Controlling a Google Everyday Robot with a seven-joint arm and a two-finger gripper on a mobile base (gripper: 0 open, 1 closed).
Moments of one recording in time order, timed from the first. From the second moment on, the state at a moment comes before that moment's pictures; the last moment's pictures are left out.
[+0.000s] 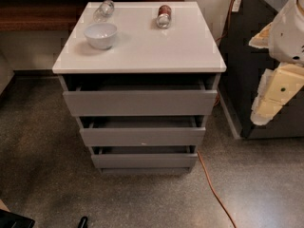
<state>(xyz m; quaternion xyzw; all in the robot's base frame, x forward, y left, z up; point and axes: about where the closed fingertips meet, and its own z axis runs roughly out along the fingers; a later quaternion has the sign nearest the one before) 0.438 -0.215 0.981 -0.60 0.78 -0.04 0.17</state>
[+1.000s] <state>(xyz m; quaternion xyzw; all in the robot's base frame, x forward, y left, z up) 0.464 -0.188 0.936 -0.62 0.77 0.01 0.19</state>
